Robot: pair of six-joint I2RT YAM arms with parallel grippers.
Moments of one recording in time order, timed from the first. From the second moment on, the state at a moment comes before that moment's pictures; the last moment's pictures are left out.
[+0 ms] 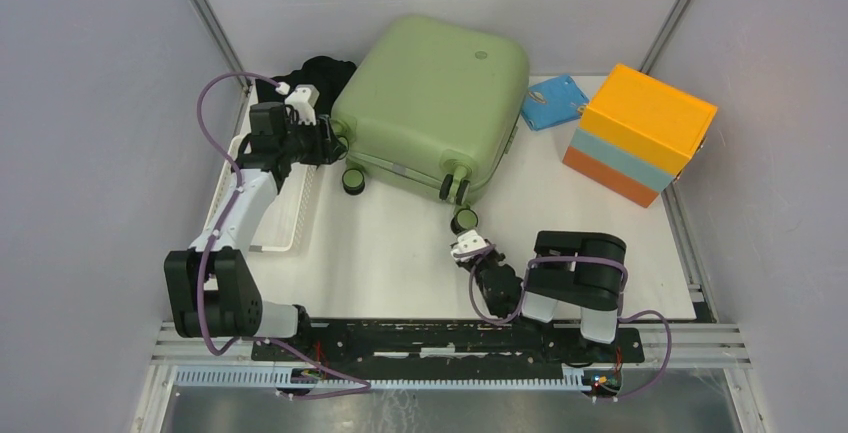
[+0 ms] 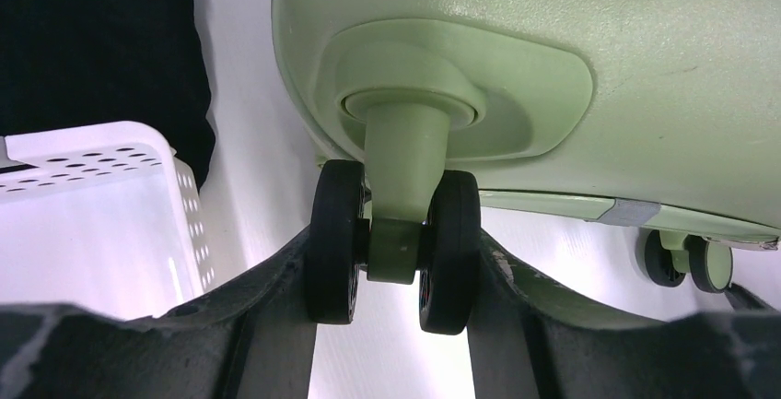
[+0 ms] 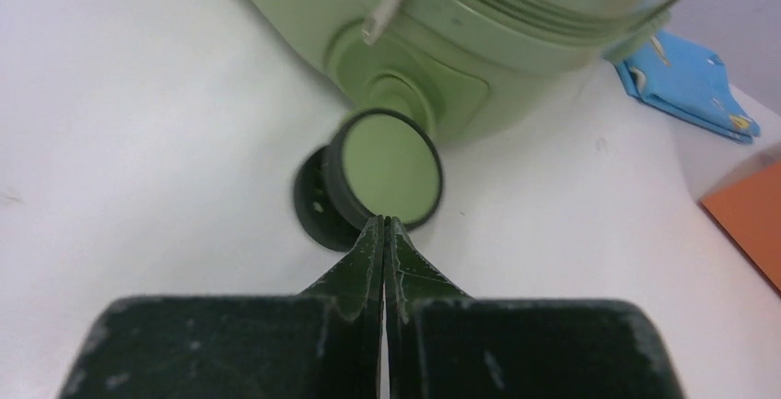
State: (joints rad) left arm 0.02 1.38 1.03 -0.26 0.40 -0.02; right arm 1.23 1.88 0.25 1.55 0.88 -0.31
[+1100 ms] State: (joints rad) left arm 0.06 1.37 1.00 -0.21 0.49 -0.04; right arm 1.03 1.88 0.30 1.55 0.53 -0.12
